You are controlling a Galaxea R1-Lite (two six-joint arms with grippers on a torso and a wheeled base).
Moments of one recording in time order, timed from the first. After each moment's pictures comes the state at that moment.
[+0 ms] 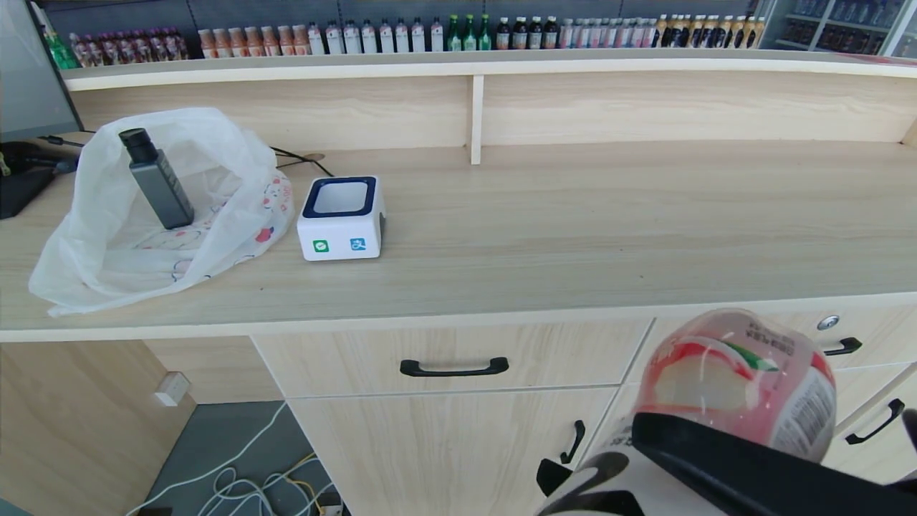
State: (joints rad) left arm 0.00 0.00 0.00 0.00 0.00 0.00; right arm 1.25 1.45 -0.28 -1.57 -0.09 -1.84
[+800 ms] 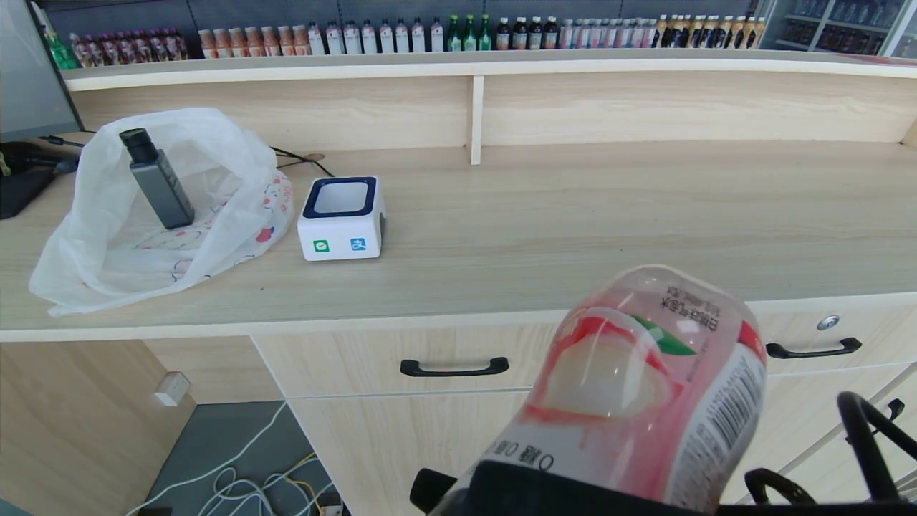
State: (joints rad) left arm 0.00 0.00 0.00 0.00 0.00 0.00; right arm 1.27 1.57 -0.44 -1.57 0.05 -1.93
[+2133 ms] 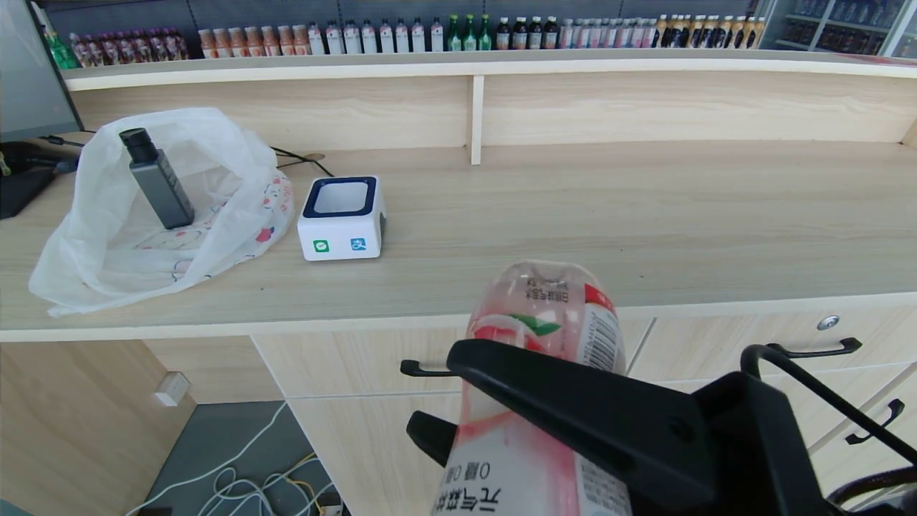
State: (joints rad) left arm 0.00 0.00 0.00 0.00 0.00 0.00; right arm 1.17 1.62 -0.48 -1.57 0.09 -1.68
